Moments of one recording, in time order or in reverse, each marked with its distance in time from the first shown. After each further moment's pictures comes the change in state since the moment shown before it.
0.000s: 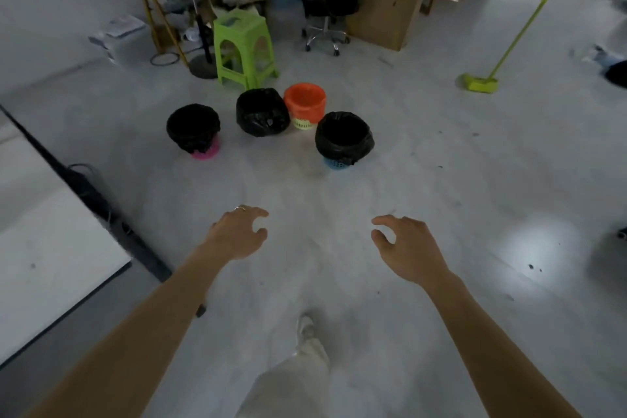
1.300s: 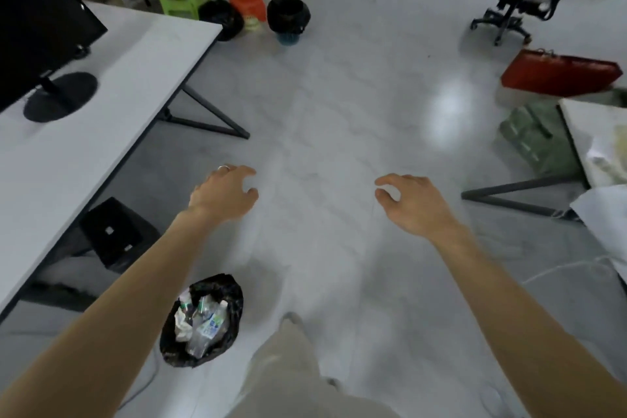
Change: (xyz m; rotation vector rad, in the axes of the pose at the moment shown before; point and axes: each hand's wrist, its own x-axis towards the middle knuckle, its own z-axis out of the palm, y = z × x) left_hand -0.995 -0.522 0.132 0.227 -0.042 0.297; right_hand -1.119 -0.353 0.424 0.084 0.216 0.324
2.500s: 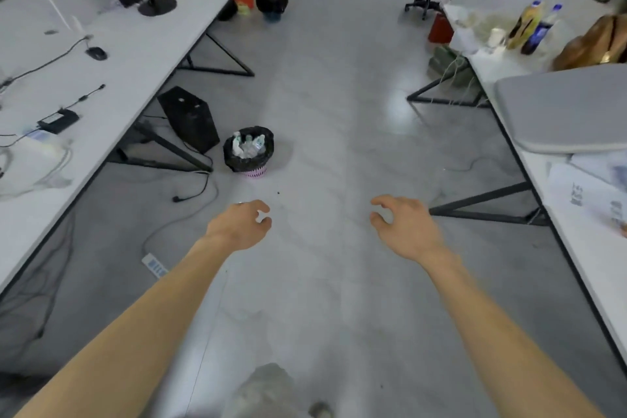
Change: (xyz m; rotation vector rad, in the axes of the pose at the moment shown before) left_hand -1.000 -0.340 0.280 -0.062 -0.131 0.126; right_hand -1.098 -0.119 0.277 -0.028 0.086 0.125
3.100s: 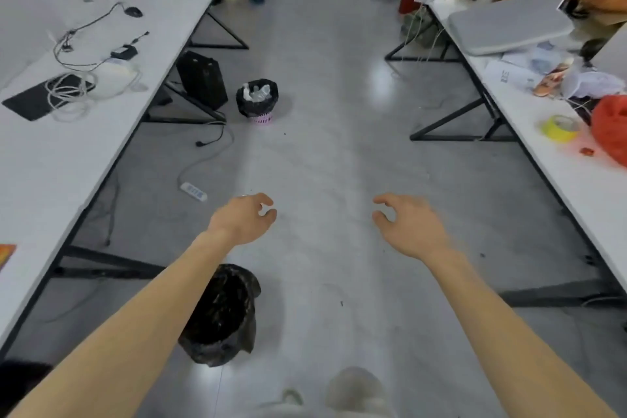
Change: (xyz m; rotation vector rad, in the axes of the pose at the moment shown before) left_hand -0.503 -0.204 0.132 0.052 -0.027 0.151; right_hand -0.576 -0.088 0.135 -0.009 0.043 0.095
